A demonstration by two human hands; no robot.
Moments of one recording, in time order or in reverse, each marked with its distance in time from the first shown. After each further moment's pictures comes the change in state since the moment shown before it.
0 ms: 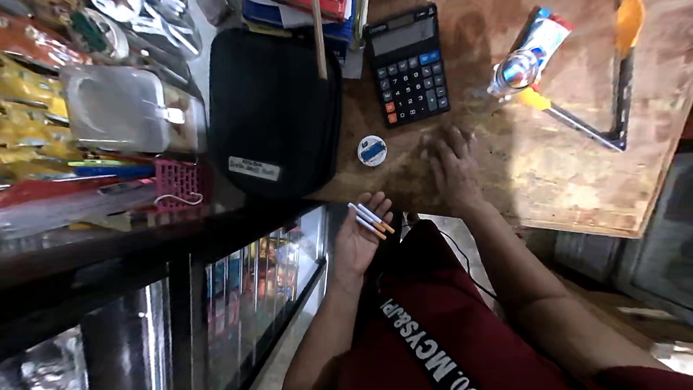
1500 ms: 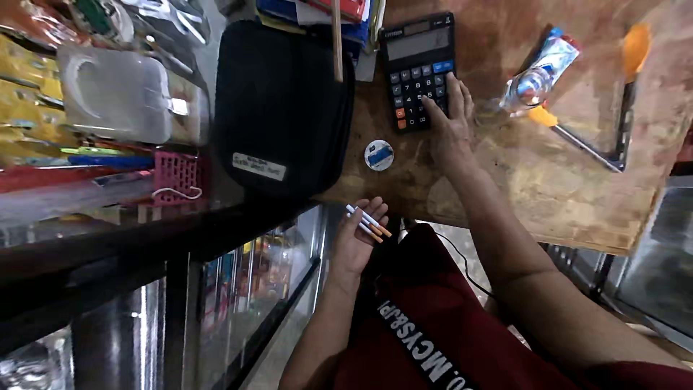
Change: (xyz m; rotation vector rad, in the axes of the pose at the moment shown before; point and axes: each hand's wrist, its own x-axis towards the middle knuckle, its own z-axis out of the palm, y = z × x) left_hand 0.008 0.008 0.000 0.057 0.148 0.021; right_hand 0.090 -0.008 0.012 -0.034 -0.012 0.015
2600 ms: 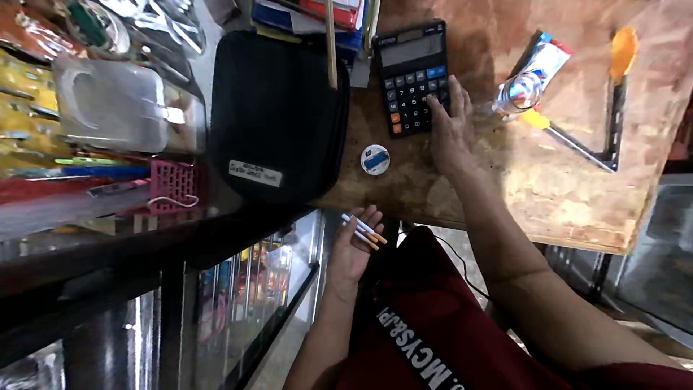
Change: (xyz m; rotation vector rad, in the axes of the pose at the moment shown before) left_hand -0.001 -0.005 -0.008 -0.046 0.039 -0.013; right_hand 0.006 0.005 -0.003 -0.031 0.012 0.083
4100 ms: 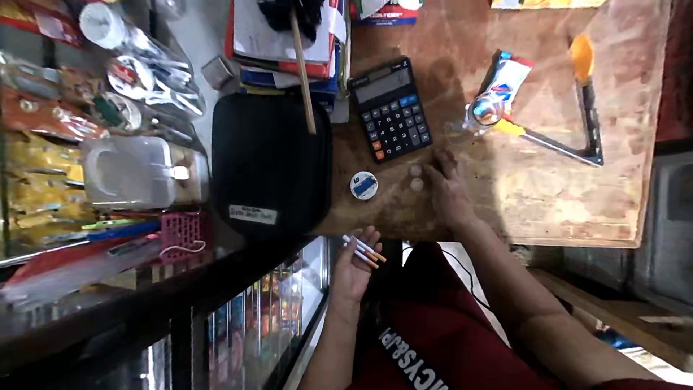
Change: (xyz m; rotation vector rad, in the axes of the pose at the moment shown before) left_hand 0.007 0.001 0.011 0.058 0.003 -0.042; right_hand -0.088 0.017 -0.013 0.065 -0.045 0.019
